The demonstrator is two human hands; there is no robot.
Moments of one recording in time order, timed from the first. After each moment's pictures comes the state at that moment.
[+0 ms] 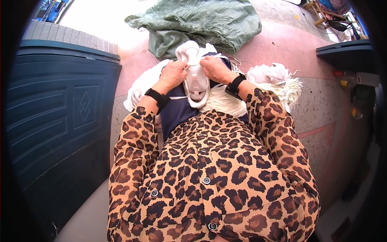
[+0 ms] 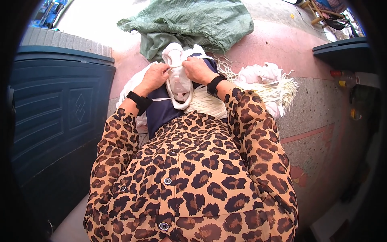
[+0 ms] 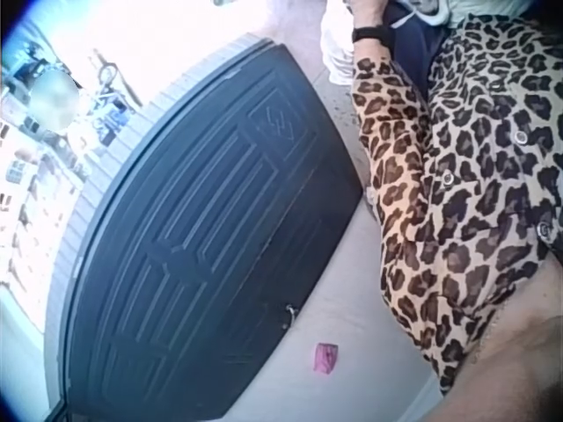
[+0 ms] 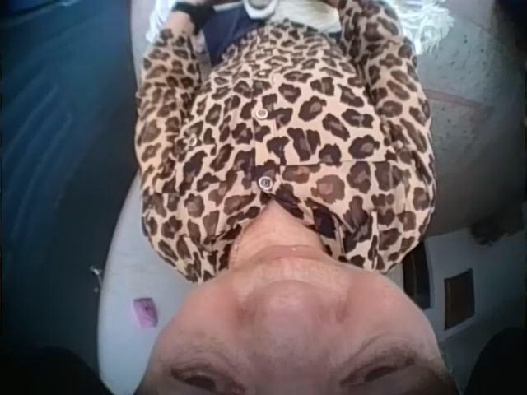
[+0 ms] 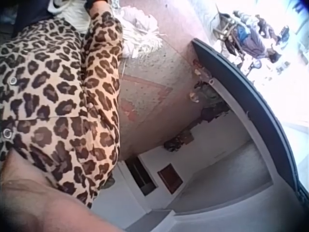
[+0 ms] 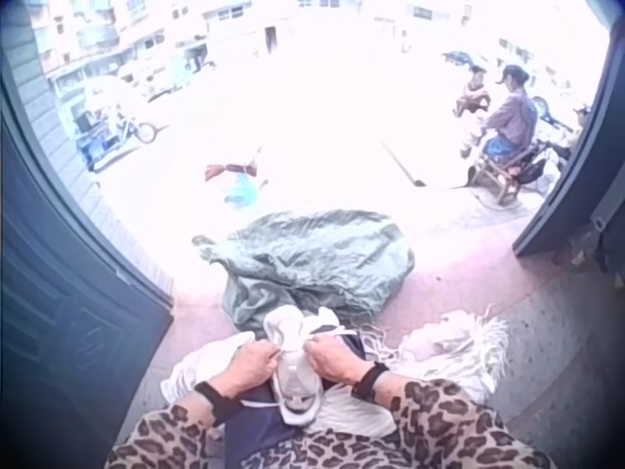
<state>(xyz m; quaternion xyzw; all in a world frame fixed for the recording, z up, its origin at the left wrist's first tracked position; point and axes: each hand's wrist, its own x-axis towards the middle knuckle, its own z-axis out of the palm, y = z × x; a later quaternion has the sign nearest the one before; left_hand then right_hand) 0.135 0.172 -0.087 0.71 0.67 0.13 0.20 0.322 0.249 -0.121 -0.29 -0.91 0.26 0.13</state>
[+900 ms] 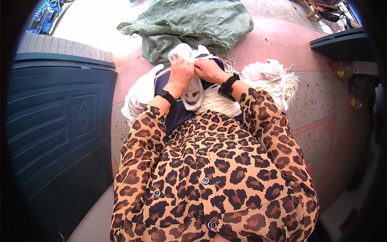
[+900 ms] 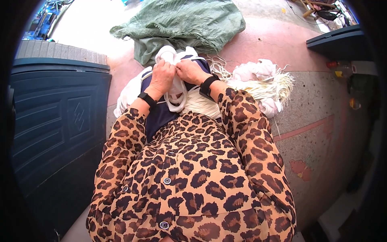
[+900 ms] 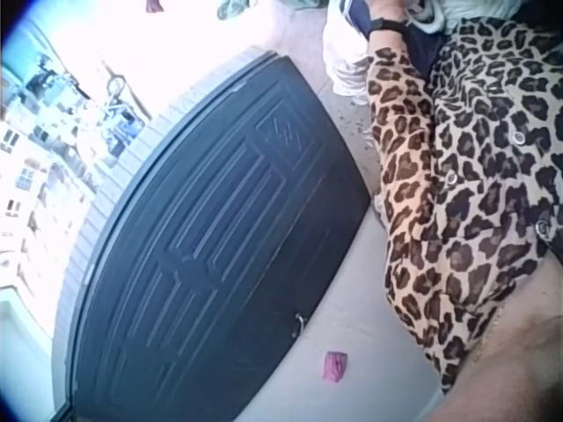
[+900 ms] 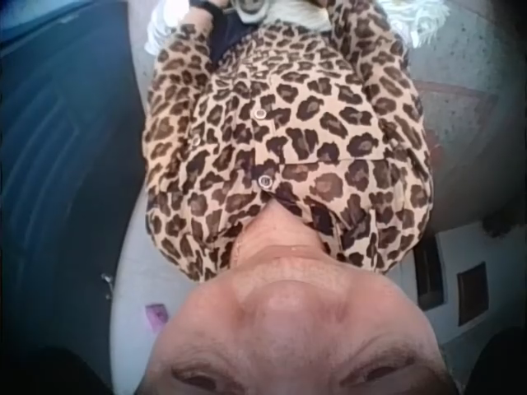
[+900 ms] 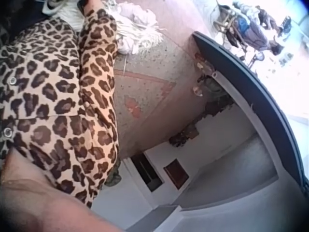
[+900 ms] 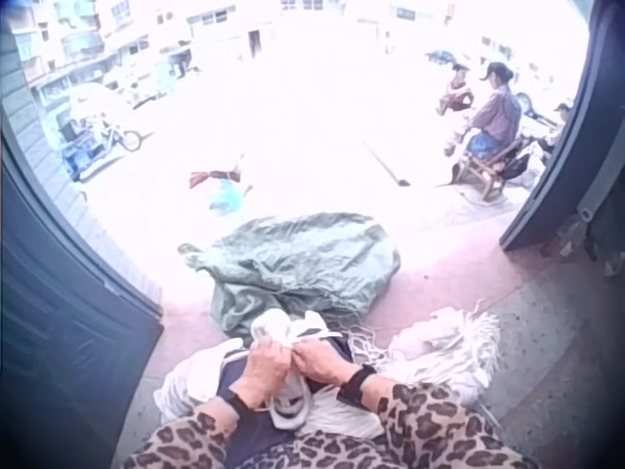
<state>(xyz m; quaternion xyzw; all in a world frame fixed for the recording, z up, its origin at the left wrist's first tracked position) 0.183 0.186 -0.088 0.80 0.58 0.08 -0.09 0.321 0.251 -0.118 -0.32 -0.88 0.34 0.11</state>
